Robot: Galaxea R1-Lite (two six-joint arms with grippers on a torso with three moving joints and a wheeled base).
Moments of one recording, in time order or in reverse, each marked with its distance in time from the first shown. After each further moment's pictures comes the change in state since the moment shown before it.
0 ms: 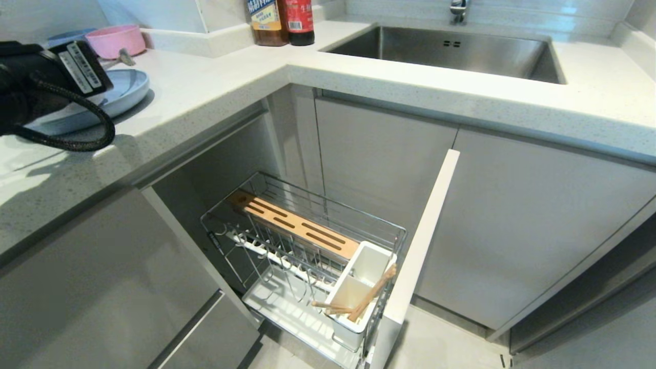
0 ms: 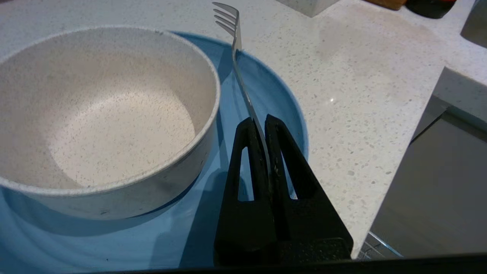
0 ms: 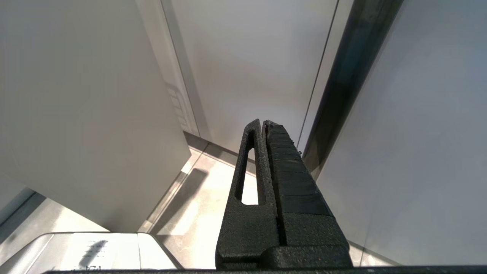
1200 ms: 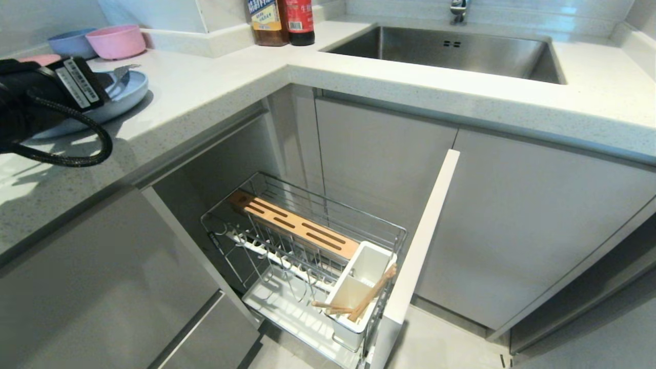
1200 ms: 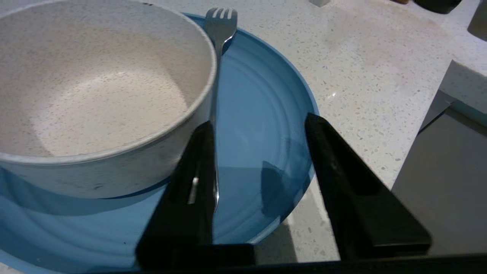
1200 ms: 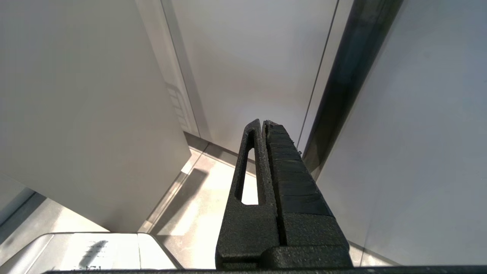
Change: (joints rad) left arm 0.016 -0.027 0.071 -0.021 -0.004 -0.040; right arm 0.000 0.000 0.000 -0.001 0.000 0.000
